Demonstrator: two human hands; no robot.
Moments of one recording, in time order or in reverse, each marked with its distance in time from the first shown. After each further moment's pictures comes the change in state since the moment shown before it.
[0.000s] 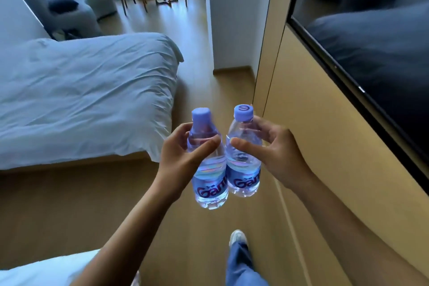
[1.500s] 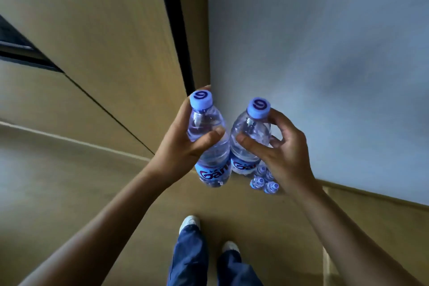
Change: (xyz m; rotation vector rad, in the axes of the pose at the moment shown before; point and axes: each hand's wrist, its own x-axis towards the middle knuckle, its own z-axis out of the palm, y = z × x) left_hand -0.608 -0.022 0.392 0.040 -1.462 0.121; right_hand -0.817 0.034 -0.184 -0.112 1.380 0.364
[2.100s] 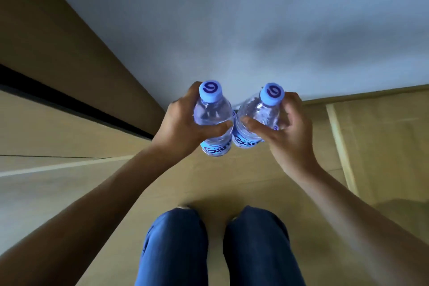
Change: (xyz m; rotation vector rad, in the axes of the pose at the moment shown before) left_hand 0.084 -0.386 0.159 0.236 -0.414 -0.054; right_hand 0.001 0.419 0.001 -0.207 0.418 0.066
